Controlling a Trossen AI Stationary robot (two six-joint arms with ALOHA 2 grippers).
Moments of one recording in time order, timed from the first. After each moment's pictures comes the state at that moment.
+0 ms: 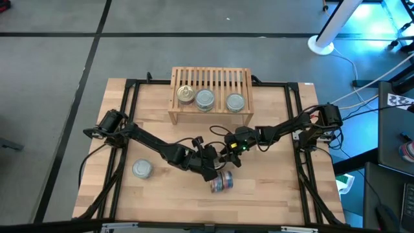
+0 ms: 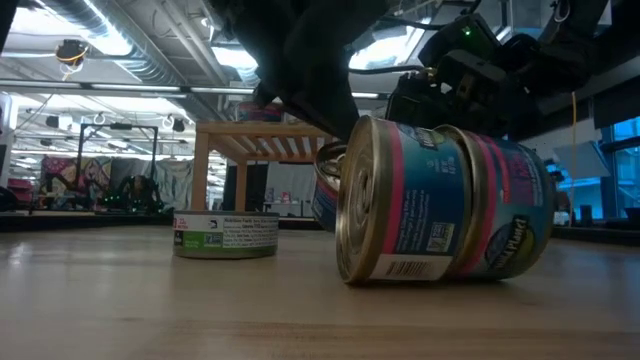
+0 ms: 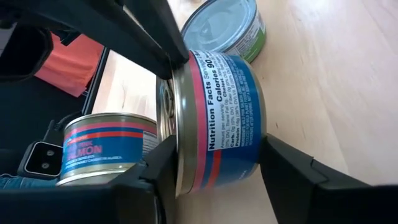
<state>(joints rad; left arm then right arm) -0.33 1.92 1.34 -0.35 -0.61 -0.52 0.06 1.69 0.63 0.53 -0.36 0.49</state>
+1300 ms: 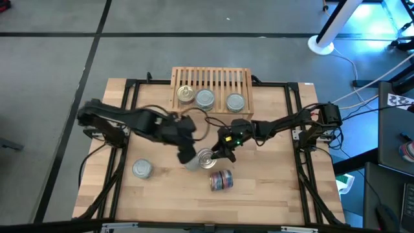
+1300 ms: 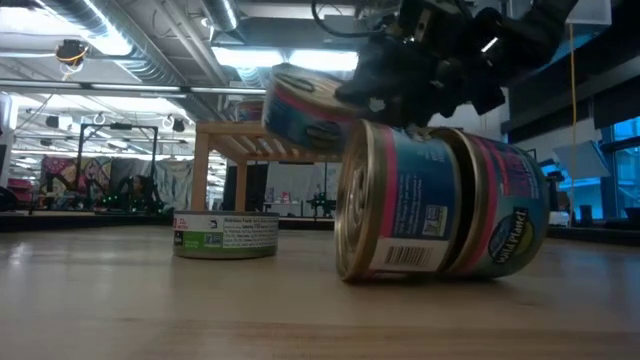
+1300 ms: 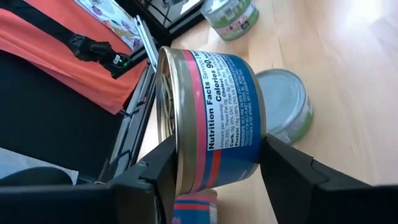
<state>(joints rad) -0.27 1.61 1.78 -1.23 -0.37 -0.69 0.00 1.69 0.79 0.52 -0.47 0.53</state>
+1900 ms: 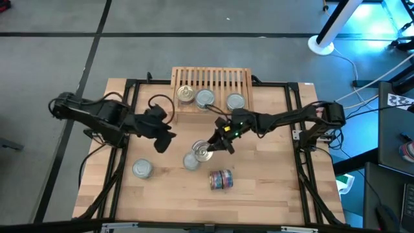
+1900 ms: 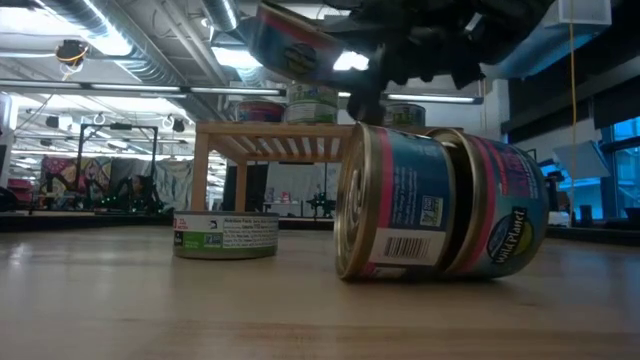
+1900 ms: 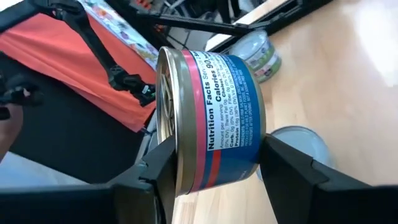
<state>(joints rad) -0.28 1.19 1.37 -1.03 -0.36 -0.92 -0.07 1.63 0.90 0.46 -0.56 0.58</state>
